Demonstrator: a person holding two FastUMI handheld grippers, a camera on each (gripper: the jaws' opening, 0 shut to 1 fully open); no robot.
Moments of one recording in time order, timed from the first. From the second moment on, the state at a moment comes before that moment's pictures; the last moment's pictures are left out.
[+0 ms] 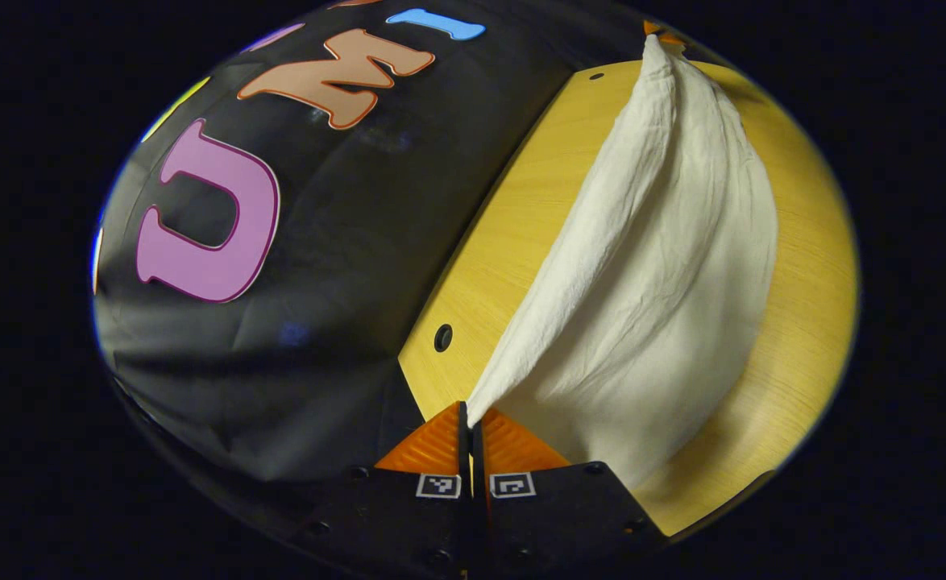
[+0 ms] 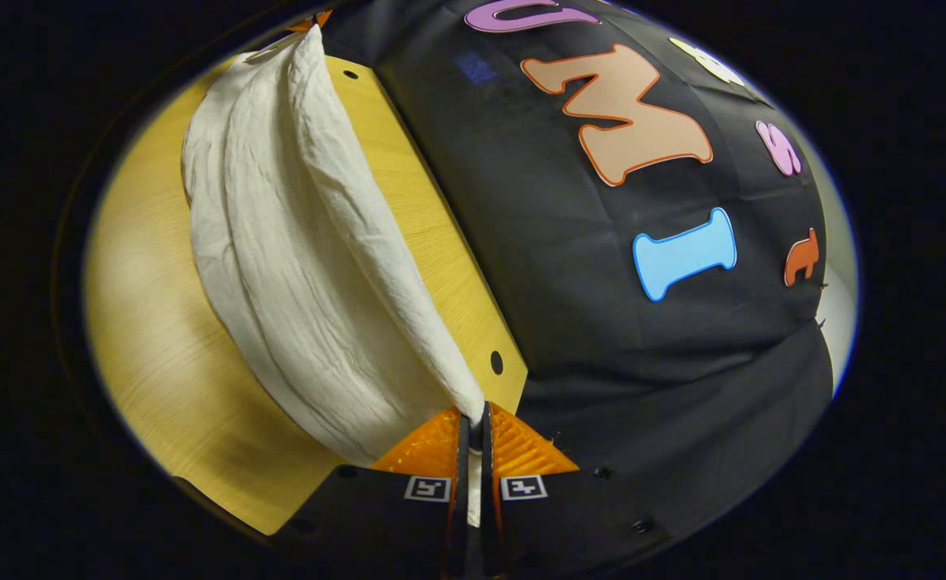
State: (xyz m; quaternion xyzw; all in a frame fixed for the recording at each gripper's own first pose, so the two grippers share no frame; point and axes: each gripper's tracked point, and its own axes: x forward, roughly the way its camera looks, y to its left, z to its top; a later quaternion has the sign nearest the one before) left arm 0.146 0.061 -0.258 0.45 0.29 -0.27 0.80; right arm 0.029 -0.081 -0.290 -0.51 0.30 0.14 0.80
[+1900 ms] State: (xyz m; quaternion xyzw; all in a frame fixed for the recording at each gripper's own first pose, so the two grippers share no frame) left arm 0.186 -0.019 -0.206 0.23 0.24 -0.14 0.93; right arm 0.035 -0.145 -0.368 -0.12 0.40 -0.06 0.91
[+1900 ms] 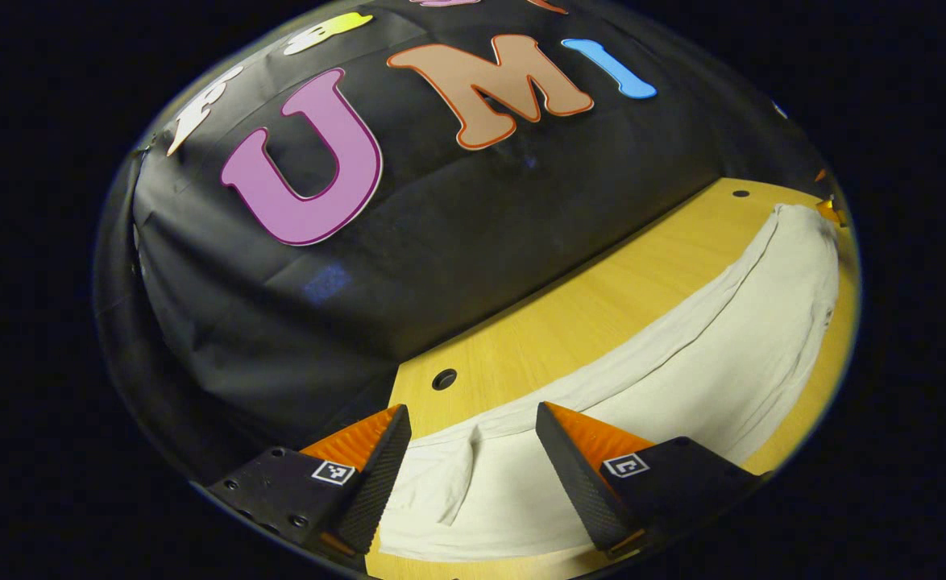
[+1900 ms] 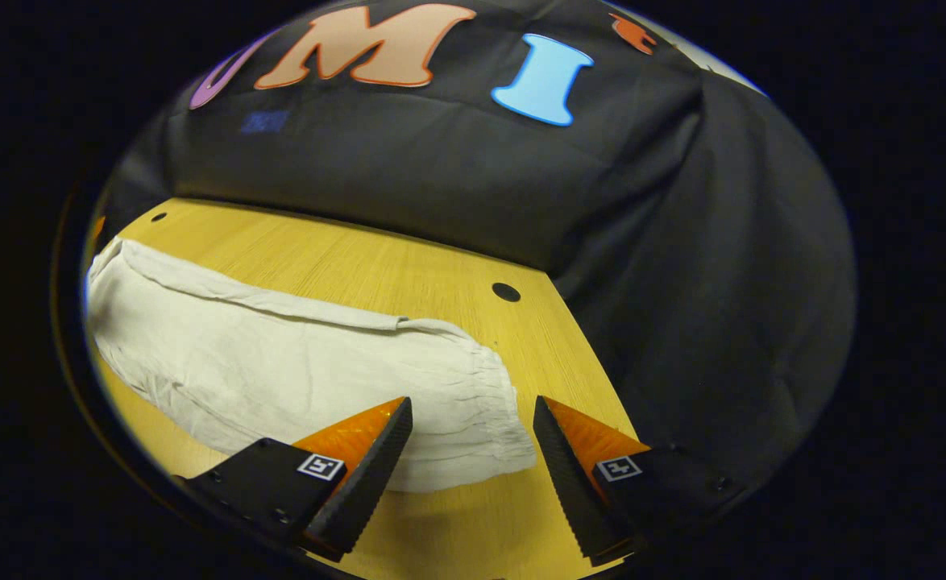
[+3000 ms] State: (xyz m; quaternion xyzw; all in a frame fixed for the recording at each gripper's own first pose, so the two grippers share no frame) left arm 0.143 -0.055 -0.177 0.14 0.25 -0.11 0.95; right arm 0.001 -0.176 -0.443 0.24 0.49 -0.18 0.82
